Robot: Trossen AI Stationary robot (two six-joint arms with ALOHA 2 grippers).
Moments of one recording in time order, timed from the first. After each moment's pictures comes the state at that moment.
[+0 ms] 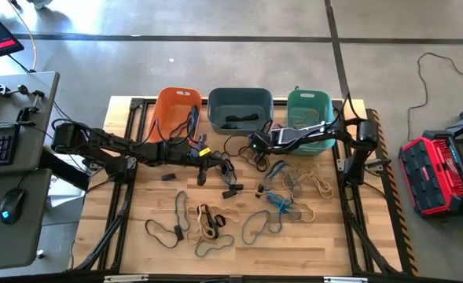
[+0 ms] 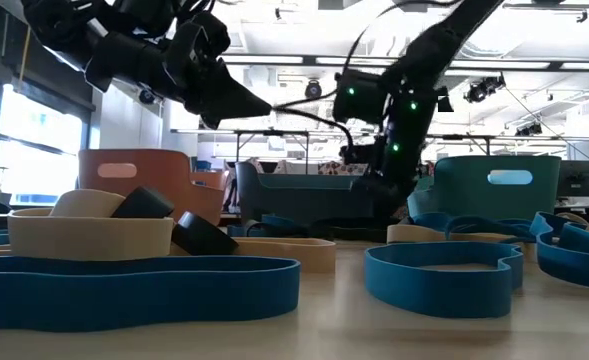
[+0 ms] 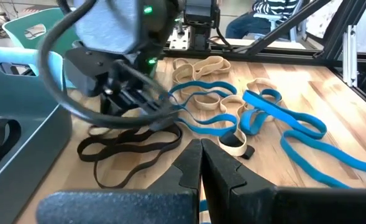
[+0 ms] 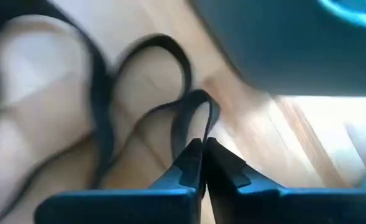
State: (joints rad) left arm 0.06 1.39 0.54 0.55 0.02 -0.02; right arm -0.20 1.83 1.04 -0.48 0.41 0.28
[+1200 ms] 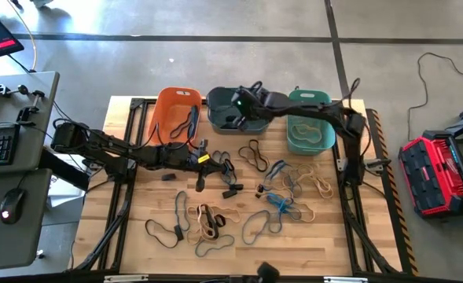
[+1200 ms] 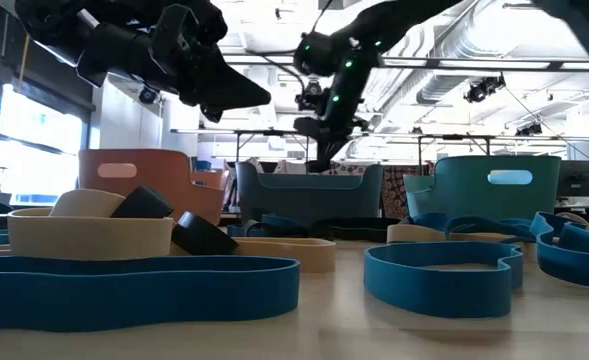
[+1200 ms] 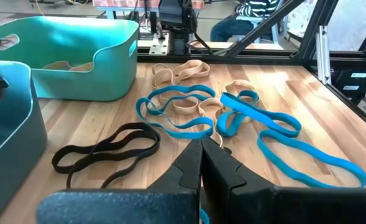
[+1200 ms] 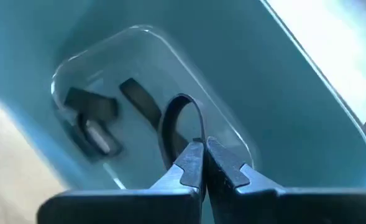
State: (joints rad) left arm -0.01 1.39 0.54 0.57 0.01 -0.01; right arm -0.42 1.99 1.66 -0.70 0.37 0.09
